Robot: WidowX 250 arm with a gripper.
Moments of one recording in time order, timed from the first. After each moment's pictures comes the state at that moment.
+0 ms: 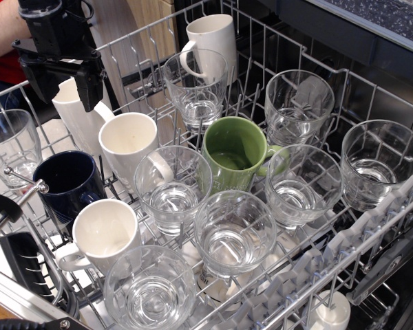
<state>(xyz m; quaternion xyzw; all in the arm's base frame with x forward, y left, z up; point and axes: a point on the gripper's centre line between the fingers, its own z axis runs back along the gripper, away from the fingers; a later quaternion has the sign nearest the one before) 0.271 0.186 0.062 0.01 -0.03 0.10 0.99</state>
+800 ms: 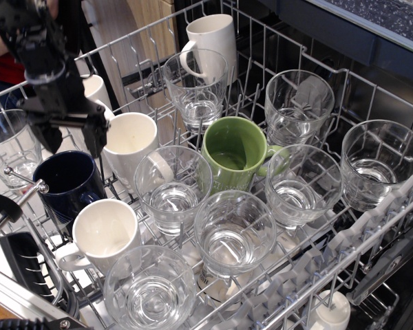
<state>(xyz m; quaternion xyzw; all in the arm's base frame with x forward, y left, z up) 0.253 0.187 -0.003 0.01 -0.05 0.17 0.98</state>
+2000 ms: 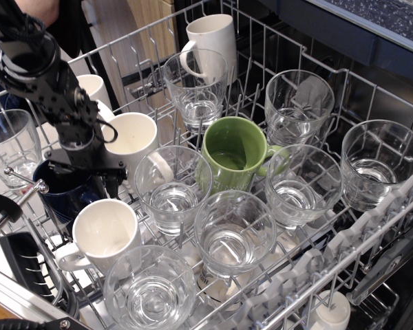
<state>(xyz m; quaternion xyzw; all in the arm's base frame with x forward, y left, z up) 0.265 0.192 -0.088 0.06 -0.10 0.19 0.98</state>
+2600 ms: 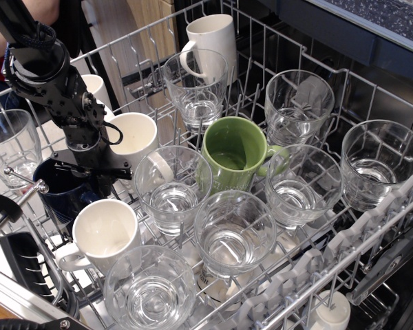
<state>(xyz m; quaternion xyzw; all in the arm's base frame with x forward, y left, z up) 0.275 0.192 -0.094 0.06 -0.09 0.19 0.97</state>
